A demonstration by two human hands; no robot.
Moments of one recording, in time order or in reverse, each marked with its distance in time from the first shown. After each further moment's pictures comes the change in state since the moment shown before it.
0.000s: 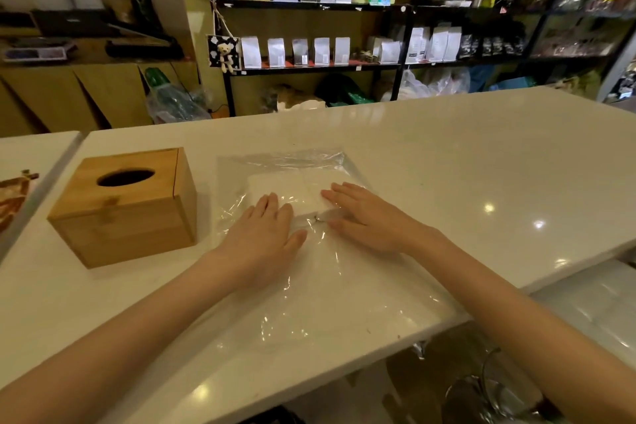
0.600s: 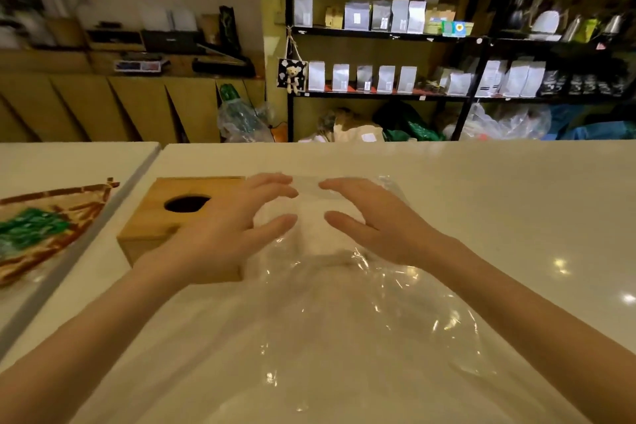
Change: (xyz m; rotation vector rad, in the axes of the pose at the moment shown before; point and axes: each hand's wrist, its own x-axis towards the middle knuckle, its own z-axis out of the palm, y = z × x) left_hand -0.024 -0.064 -0.079 -0.307 0.342 0.020; right_hand 0.063 -0.062 -0.043 0.088 0.181 -0.342
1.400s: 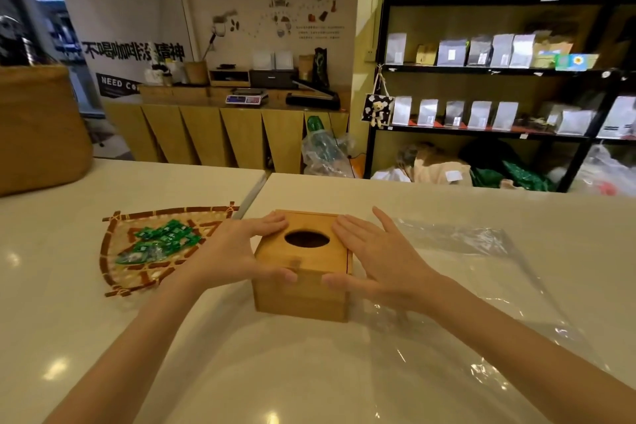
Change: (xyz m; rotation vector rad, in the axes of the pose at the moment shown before) left_hand -0.045 -0.124 -0.055 -0.020 0.006 -0.319; right_hand 0.089 -0.048 0.078 -0.290 -0.199 -0.244
